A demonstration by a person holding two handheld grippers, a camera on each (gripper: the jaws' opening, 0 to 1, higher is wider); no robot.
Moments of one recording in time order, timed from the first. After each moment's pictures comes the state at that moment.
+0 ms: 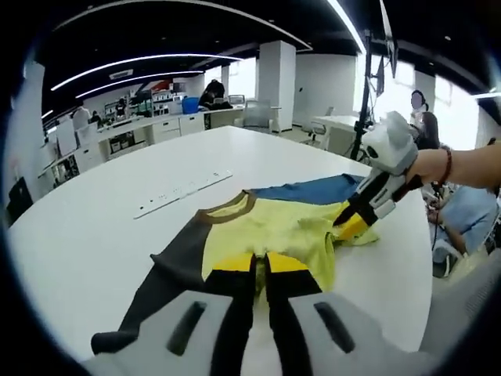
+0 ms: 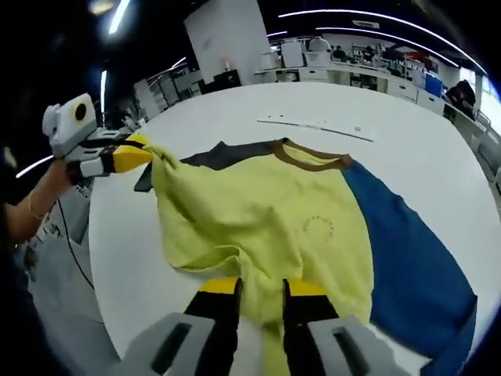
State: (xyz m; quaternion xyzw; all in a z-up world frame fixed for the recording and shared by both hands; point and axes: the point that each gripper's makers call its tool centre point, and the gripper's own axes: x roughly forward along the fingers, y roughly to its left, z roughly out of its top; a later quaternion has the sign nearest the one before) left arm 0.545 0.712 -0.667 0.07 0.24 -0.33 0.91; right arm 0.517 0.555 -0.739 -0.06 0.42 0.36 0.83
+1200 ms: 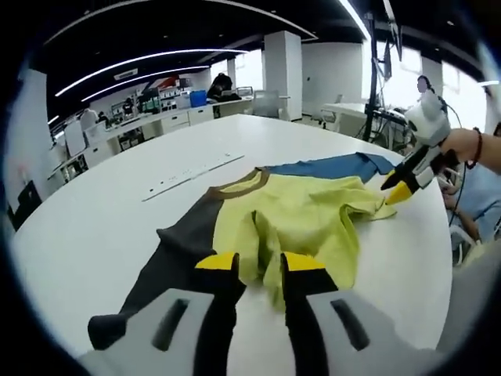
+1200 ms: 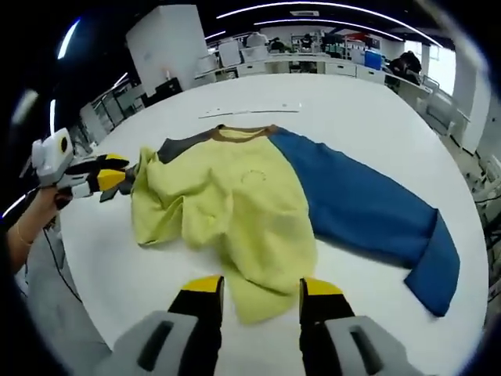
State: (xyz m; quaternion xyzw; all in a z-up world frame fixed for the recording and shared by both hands) left arm 0.523 0.743 -0.701 0.10 0.25 -0.30 0.91; right arm 0.484 0.486 -0.751 -0.01 0.45 0.21 0.87
